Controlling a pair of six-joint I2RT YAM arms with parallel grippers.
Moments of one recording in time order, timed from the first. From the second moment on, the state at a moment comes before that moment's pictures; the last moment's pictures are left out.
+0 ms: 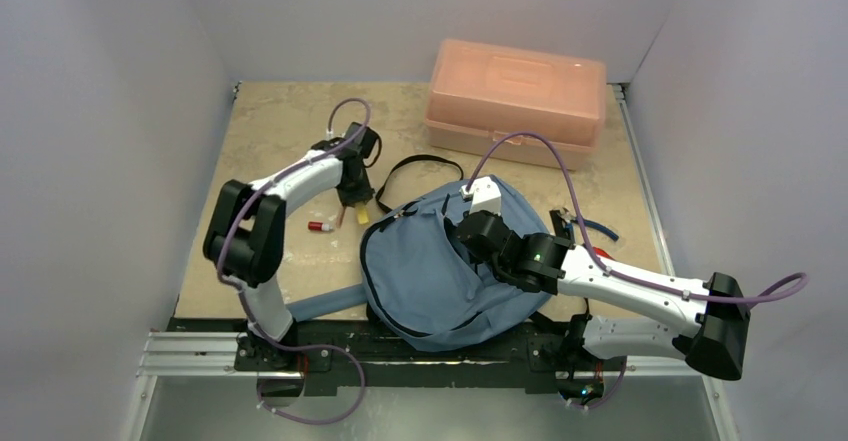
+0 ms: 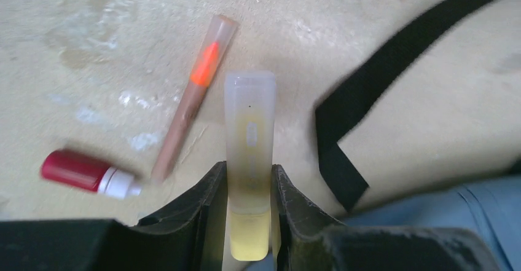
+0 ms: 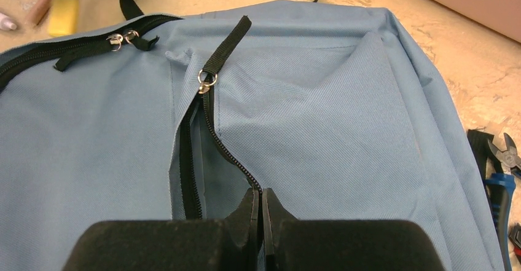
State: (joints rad) left arm -0.40 1.85 1.27 -0.66 -0.24 -0.70; right arm 1.08 1.13 0.86 -0.53 0.63 0.51
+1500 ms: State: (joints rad) left arm -0.89 1.48 0.80 0.14 0.34 -1.56; right arm 1.05 0.99 0.85 -0.57 0.60 0.71
